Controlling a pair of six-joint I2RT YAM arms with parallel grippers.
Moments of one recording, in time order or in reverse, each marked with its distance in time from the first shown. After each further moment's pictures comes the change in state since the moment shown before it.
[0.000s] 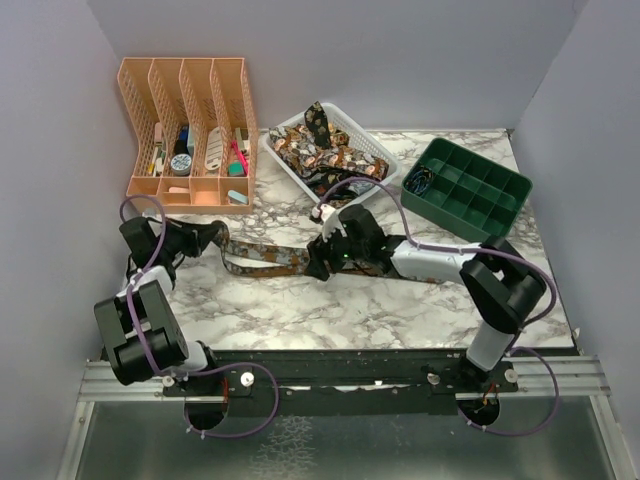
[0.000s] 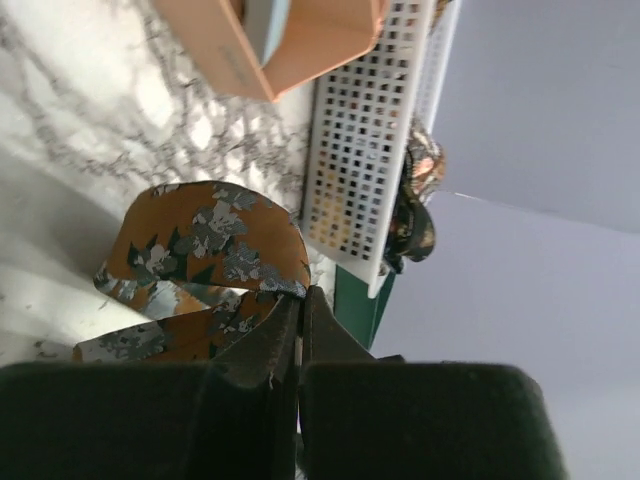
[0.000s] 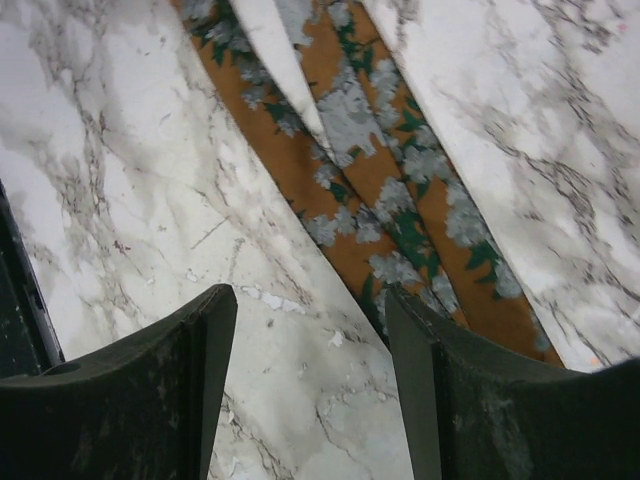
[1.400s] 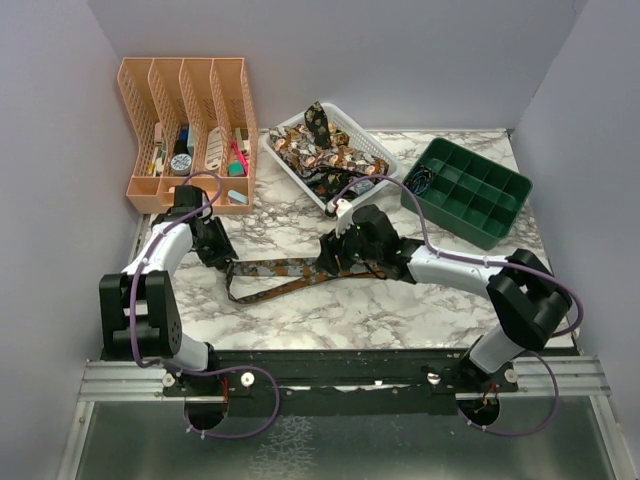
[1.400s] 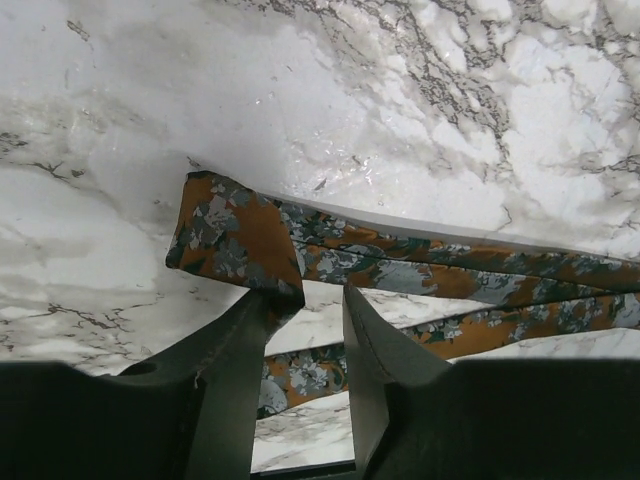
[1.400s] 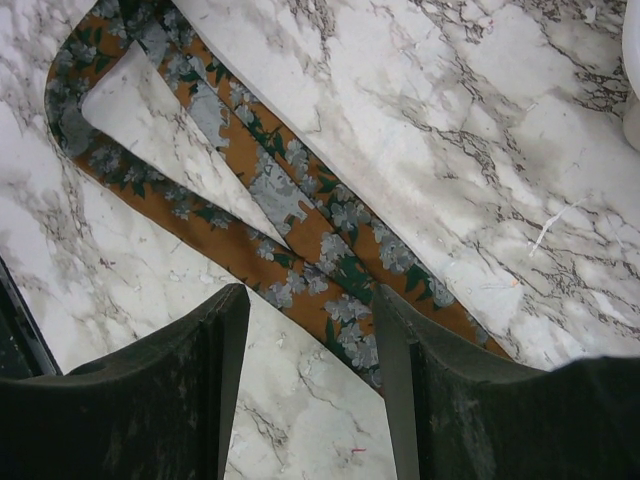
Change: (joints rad) left arm -0.360 0.073 0.406 -0.963 -0.573 0.694; right arm -0.005 -0.143 -0.079 0.006 0.118 0.027
